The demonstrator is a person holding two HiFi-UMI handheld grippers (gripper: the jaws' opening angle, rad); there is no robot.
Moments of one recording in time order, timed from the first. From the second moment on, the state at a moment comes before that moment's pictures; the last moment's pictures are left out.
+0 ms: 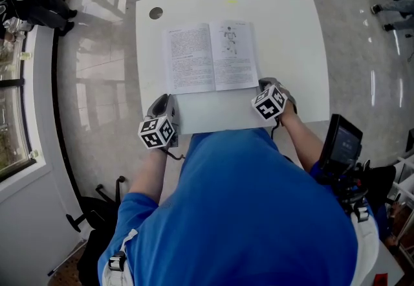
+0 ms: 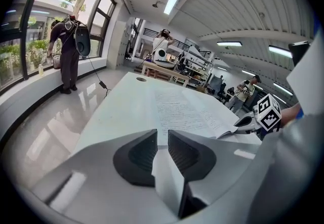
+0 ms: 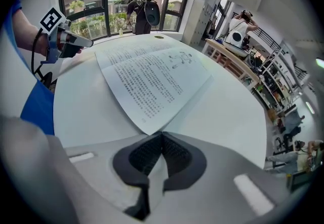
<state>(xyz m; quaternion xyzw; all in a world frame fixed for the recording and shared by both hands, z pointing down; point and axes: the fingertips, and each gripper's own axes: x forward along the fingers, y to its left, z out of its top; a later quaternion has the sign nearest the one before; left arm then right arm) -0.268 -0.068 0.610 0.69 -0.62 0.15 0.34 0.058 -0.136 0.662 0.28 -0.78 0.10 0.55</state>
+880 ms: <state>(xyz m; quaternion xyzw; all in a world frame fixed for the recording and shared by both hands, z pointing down) -0.220 -0.134 0.586 0.76 -0.56 0.13 0.30 0.069 -0.147 0.655 0.33 -0.77 0.14 0.53</state>
